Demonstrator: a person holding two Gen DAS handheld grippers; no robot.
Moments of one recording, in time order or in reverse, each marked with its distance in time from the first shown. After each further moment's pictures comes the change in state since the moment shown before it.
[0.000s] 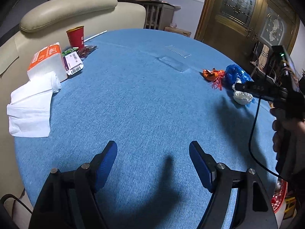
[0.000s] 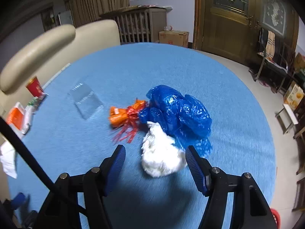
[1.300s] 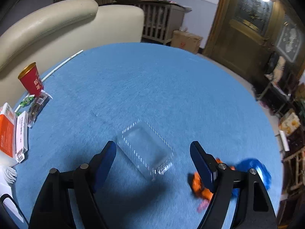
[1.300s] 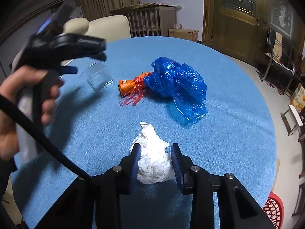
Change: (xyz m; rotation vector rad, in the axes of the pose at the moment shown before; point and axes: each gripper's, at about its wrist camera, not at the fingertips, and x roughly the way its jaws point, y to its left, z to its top) left arm 0.138 -0.084 0.204 -0.069 0.006 0.104; right arm -0.031 -0.013 -0.060 -0.042 0.003 0.077
